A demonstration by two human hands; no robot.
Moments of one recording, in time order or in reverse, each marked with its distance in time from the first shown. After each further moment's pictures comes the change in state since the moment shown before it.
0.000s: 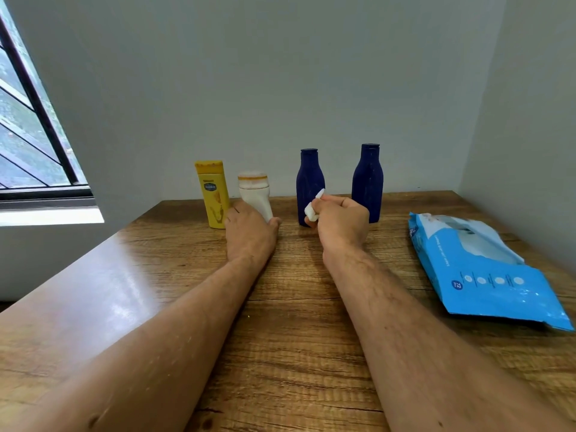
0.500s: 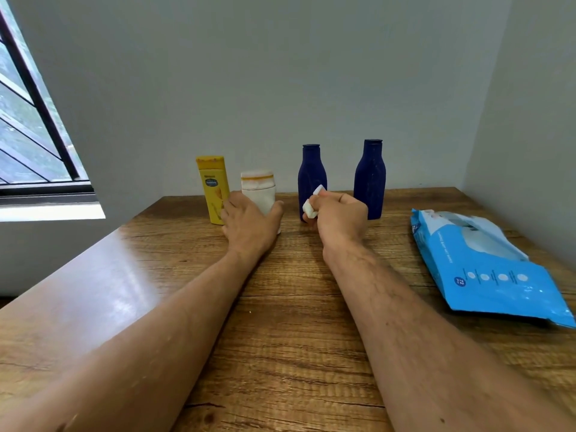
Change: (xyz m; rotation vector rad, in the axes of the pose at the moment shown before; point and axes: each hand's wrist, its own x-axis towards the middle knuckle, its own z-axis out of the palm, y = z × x) left_hand -0.005 -0.003 -0.009 -0.138 0.001 0.013; right_hand -0.001 0.007 0.006 -0.019 -0.016 -0.002
